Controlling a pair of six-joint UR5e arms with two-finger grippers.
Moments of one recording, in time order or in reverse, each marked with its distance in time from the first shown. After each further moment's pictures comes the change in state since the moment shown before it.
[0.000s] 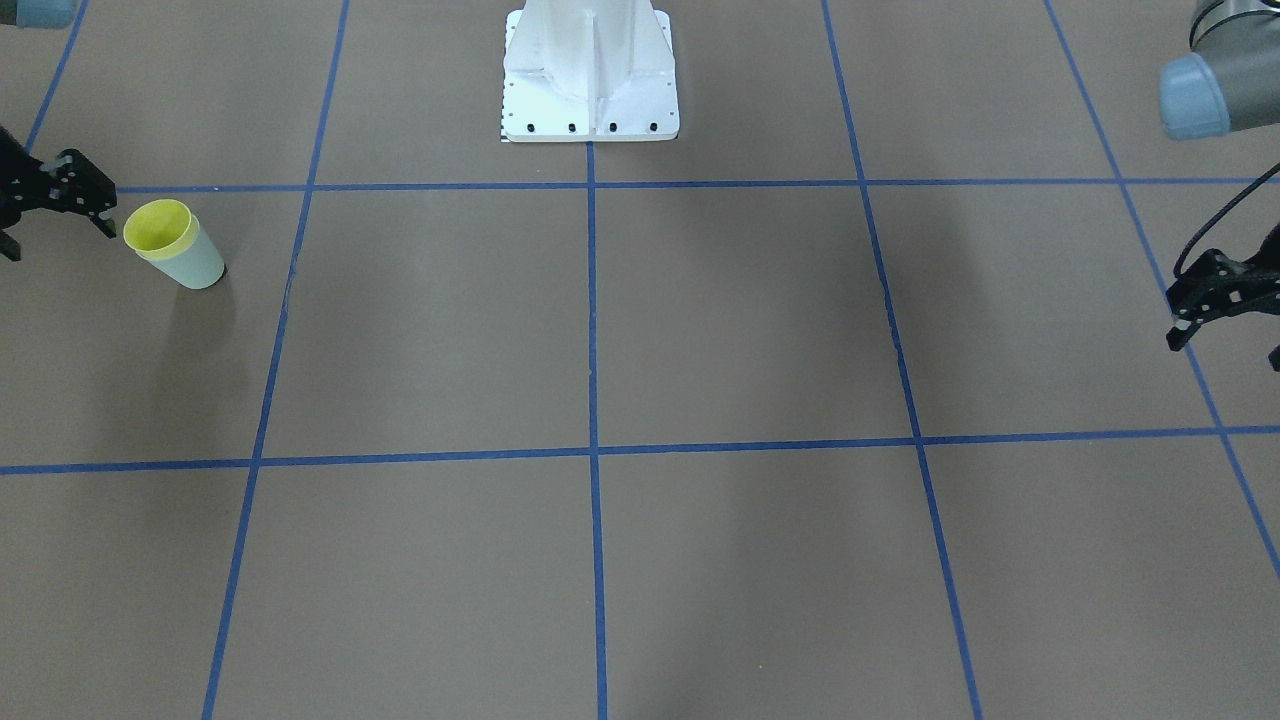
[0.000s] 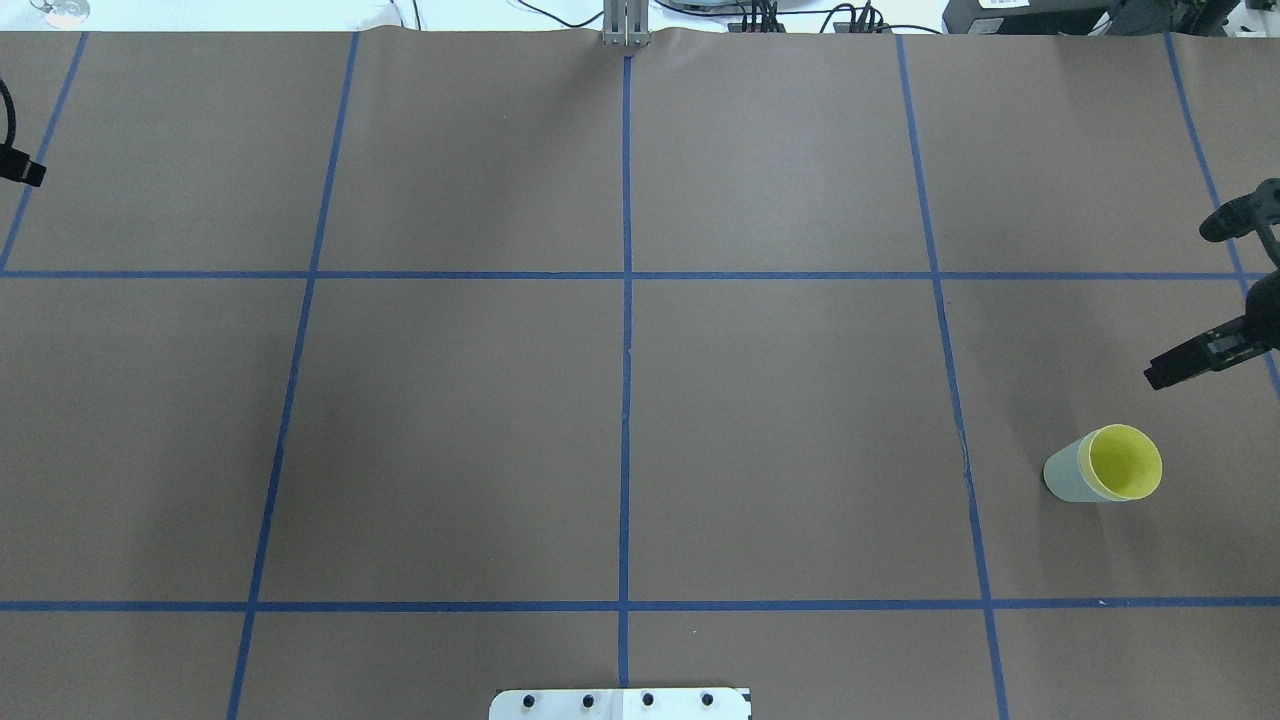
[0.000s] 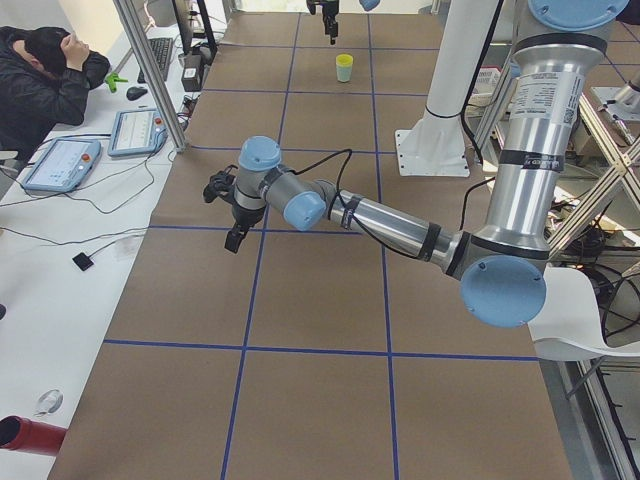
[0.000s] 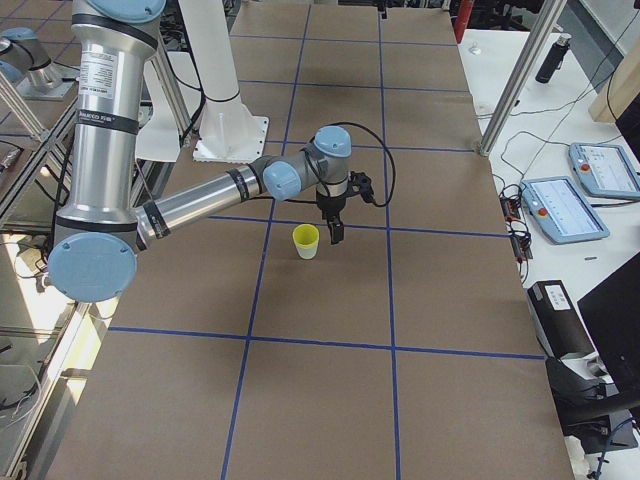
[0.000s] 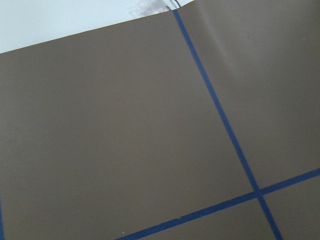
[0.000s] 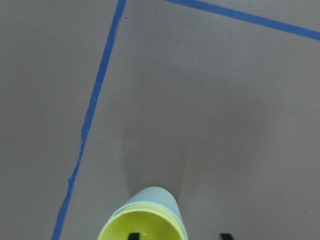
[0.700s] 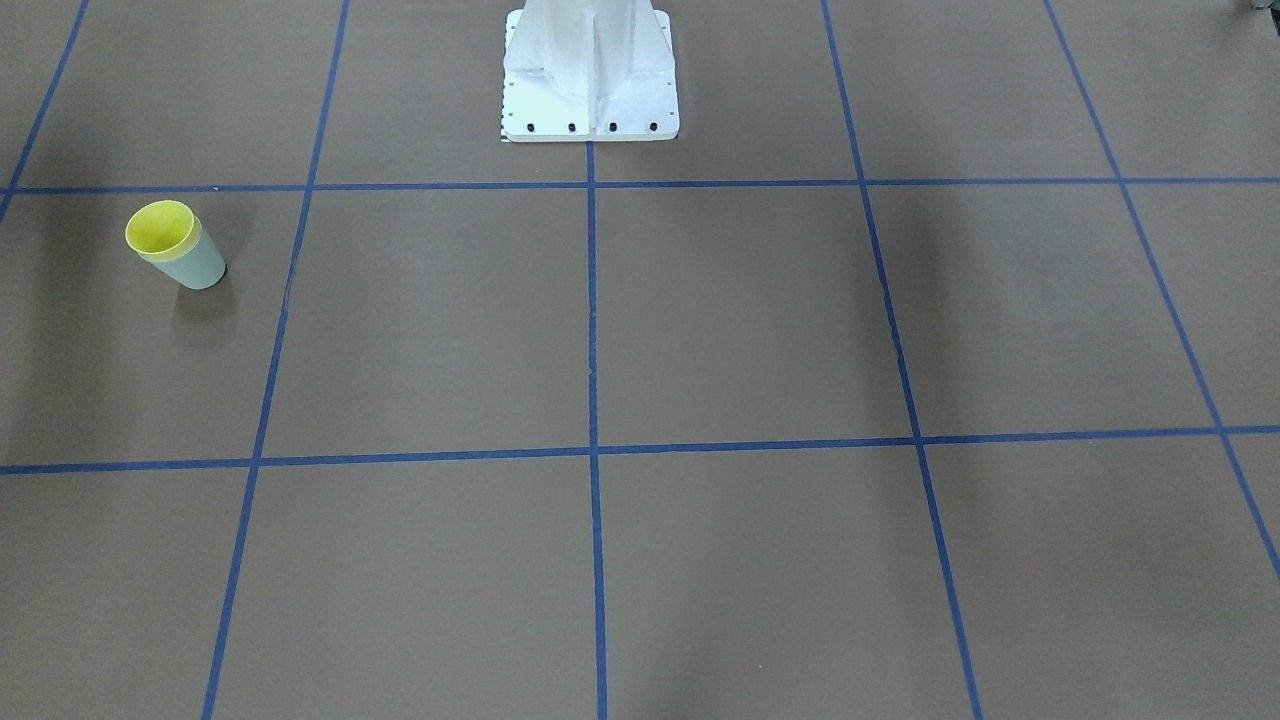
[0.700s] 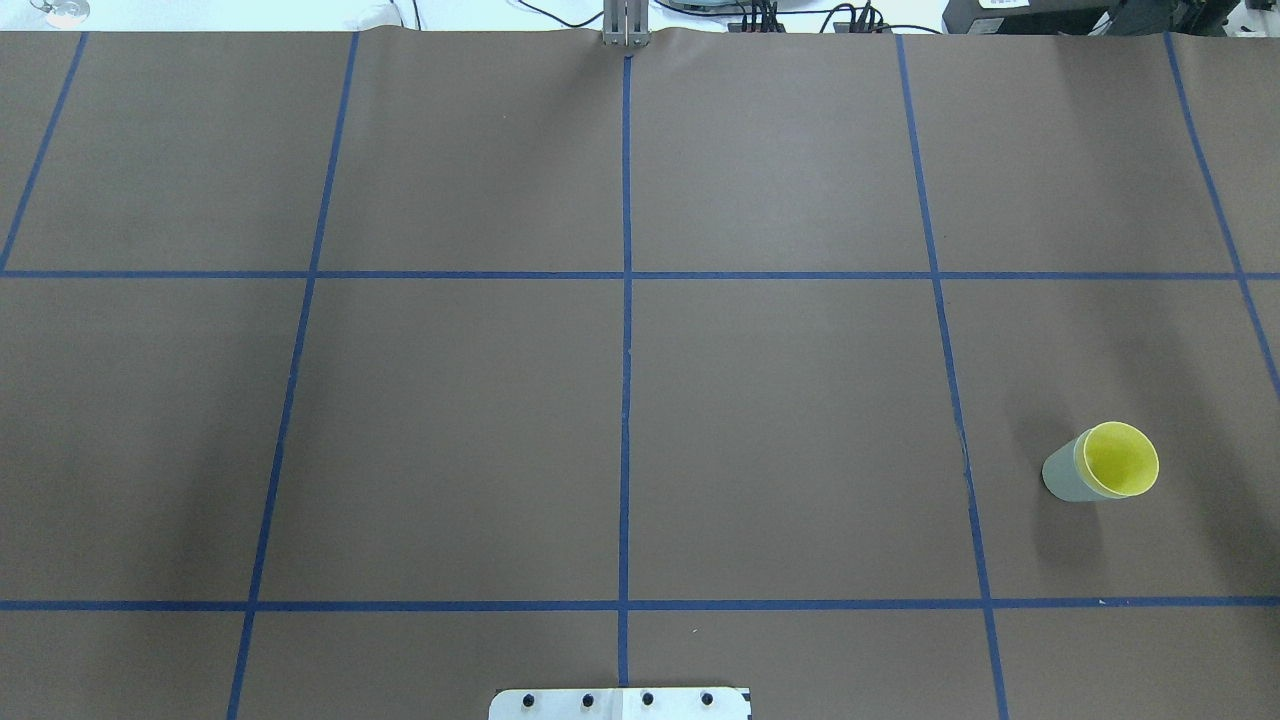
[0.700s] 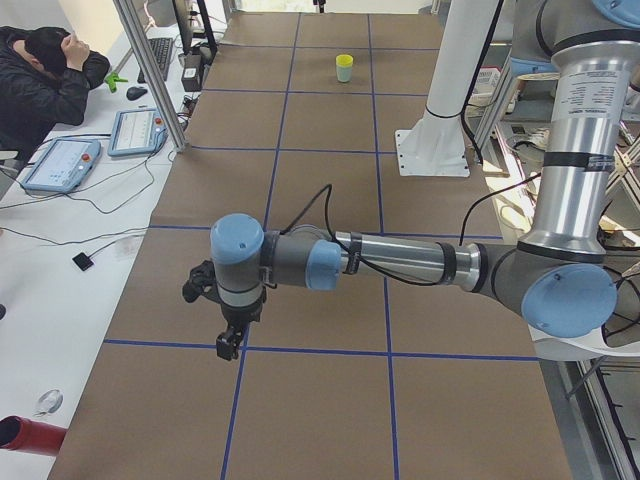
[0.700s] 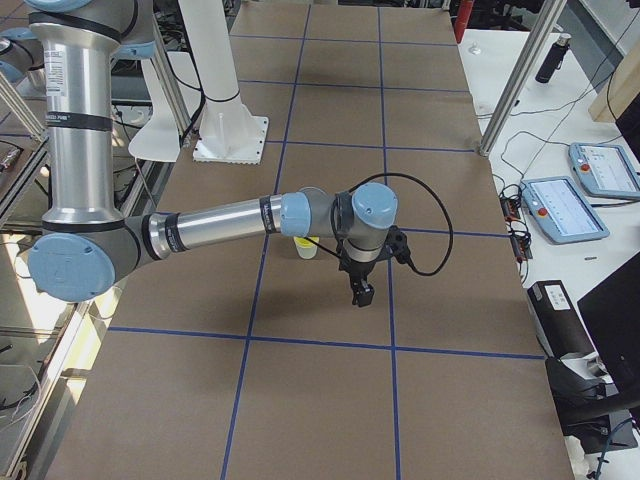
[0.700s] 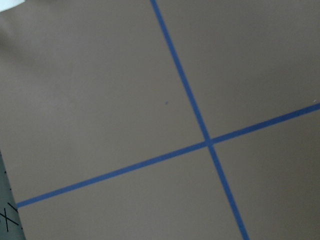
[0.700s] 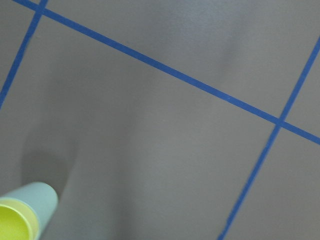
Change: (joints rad) left arm -0.382 0.097 0.178 0.230 -0.079 0.592; right arm 0.428 0.048 -0.287 -0.190 0.187 -0.600
